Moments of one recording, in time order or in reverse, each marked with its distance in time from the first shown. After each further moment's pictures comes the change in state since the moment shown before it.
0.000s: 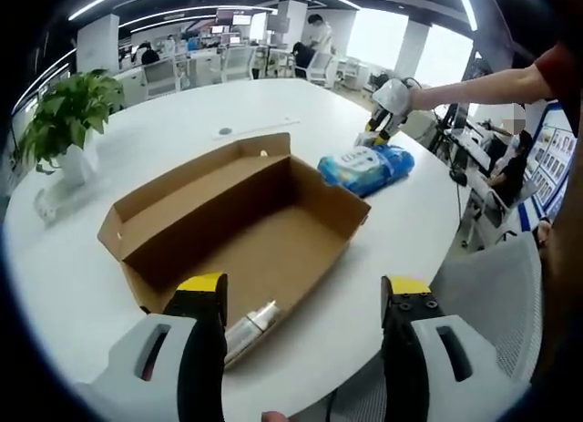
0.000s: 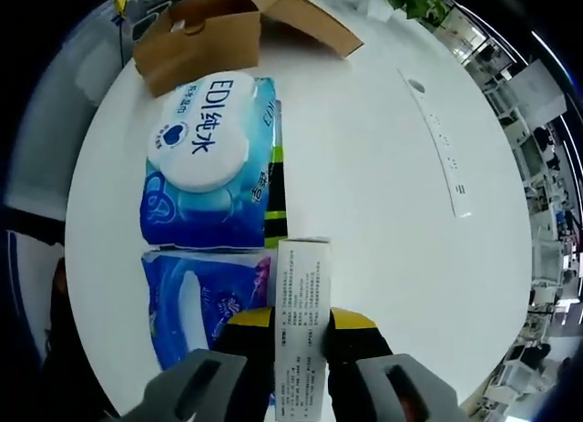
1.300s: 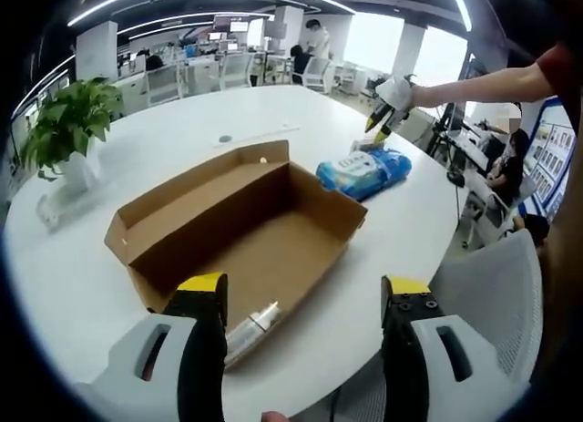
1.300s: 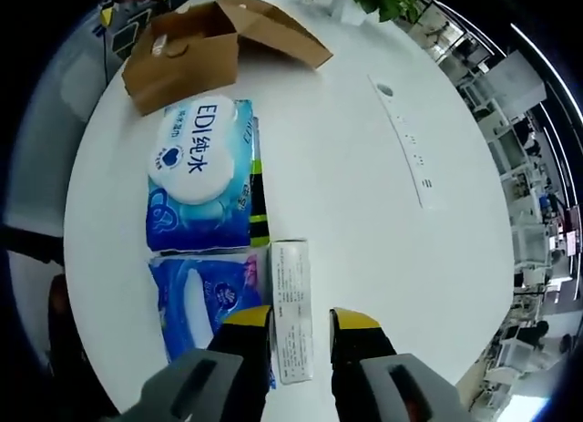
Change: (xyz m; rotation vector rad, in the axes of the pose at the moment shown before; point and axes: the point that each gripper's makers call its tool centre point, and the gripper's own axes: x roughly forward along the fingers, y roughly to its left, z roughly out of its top) left arm -0.012 0.001 0.003 0.018 -0.036 -0.003; right arm -0.042 -0.009 0.002 0.083 -0.021 -0.105
